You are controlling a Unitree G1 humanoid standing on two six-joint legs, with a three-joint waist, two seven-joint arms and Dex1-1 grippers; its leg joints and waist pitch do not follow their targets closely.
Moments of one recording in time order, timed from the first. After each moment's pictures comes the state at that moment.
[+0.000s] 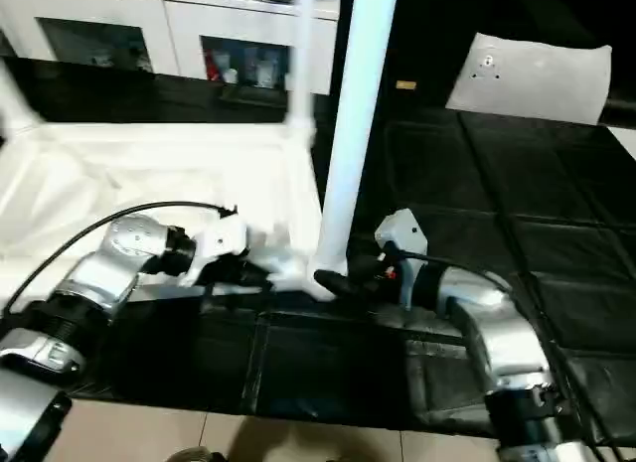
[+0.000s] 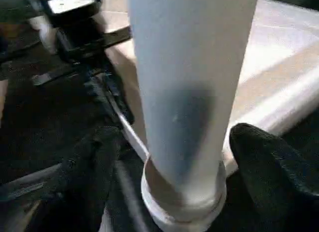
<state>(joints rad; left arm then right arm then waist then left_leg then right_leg) -0.70 0.39 -0.34 0.69 0.09 -0.06 -1.37 -0.31 -0.42 0.07 0.15 0.27 0.30 1.08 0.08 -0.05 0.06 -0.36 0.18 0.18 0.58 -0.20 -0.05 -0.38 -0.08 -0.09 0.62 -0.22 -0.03</state>
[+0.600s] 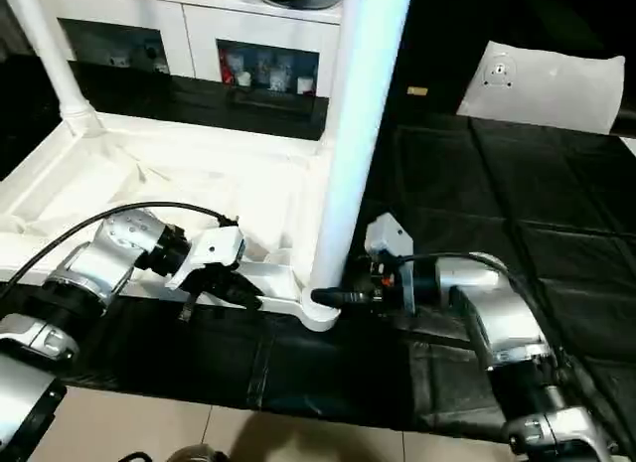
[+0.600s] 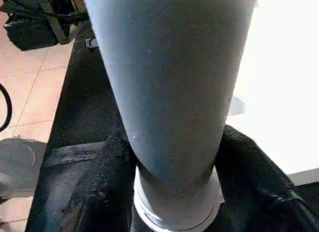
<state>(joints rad) -0.75 0.41 -0.37 0.77 0.09 -0.14 -1.48 -0.39 -0.47 0.17 0.25 0.26 0.23 1.26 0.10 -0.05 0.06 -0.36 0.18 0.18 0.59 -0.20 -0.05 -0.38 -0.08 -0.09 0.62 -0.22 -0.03</state>
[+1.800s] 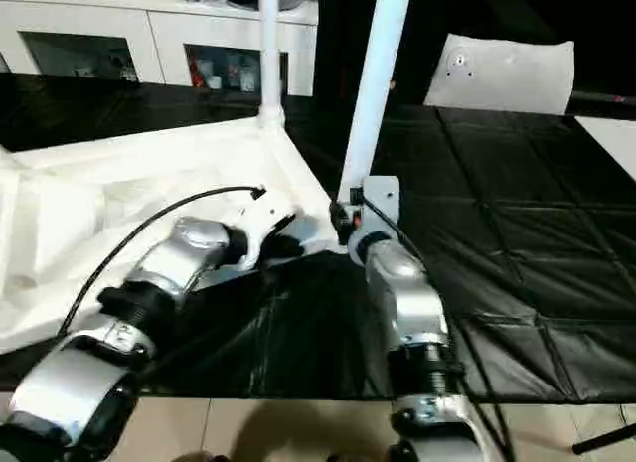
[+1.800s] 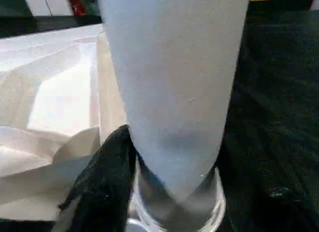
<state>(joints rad) -0.80 0.10 -0.21 0.80 0.15 0.32 -0.78 -0.48 0.07 -0.09 0.33 0.05 0.38 0.14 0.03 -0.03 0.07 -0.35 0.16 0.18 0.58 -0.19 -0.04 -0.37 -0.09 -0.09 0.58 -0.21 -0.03</state>
